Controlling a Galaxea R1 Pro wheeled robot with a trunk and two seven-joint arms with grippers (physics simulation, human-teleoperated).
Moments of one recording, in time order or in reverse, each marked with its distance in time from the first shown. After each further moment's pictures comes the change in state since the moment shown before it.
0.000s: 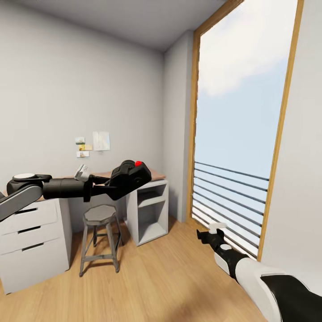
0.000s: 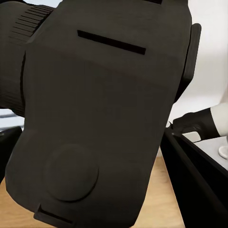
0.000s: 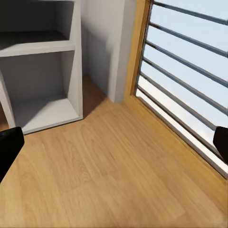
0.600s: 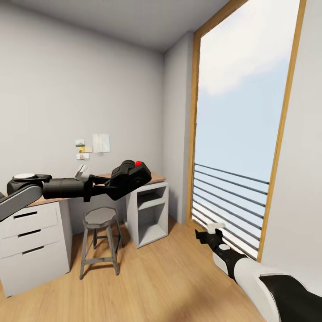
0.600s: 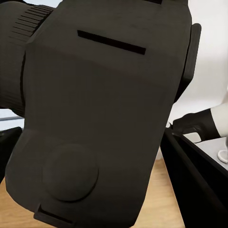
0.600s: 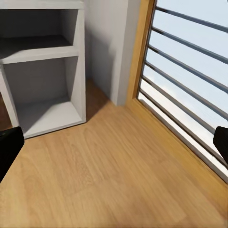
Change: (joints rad) left arm 0.000 0.000 0.000 0.000 -0.001 0.000 0.000; right arm 0.000 0.010 0.000 0.000 0.000 -0.002 0.000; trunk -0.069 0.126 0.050
